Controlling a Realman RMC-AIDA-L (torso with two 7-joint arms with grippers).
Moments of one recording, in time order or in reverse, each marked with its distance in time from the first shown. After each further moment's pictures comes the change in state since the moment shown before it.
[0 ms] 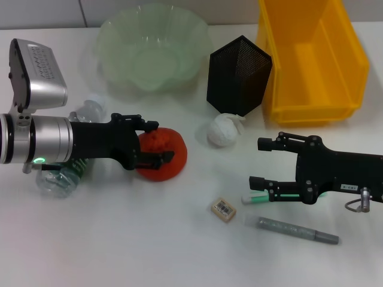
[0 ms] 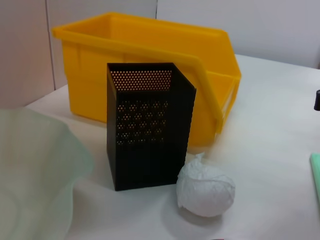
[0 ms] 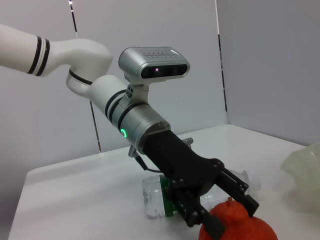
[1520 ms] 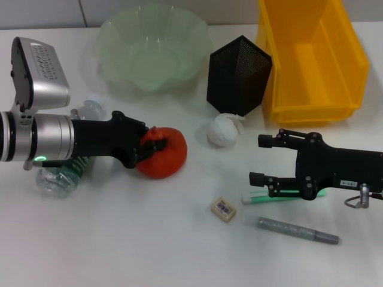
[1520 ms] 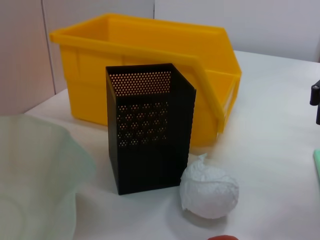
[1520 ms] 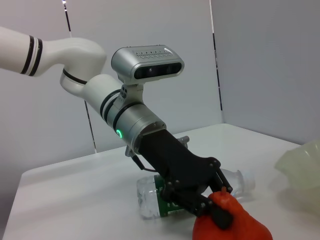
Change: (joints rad) left arm -0.003 -0.003 0.004 0.007 -0.001 -0.011 0.024; right arm 0.007 -0.002 0.002 0.001 0.003 0.012 0.014
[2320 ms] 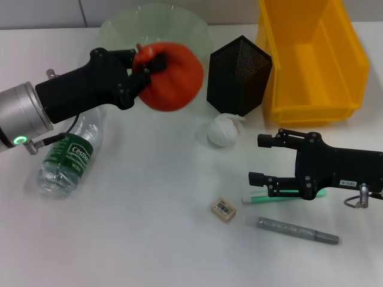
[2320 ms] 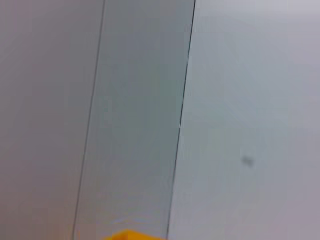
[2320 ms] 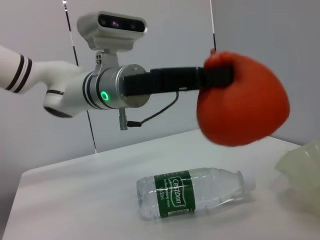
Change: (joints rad) left arm 0.063 0.003 -0.109 -0.127 -0.523 0.267 0.189; right arm 0.000 0.003 0.000 -0.004 0.000 0.000 0.000
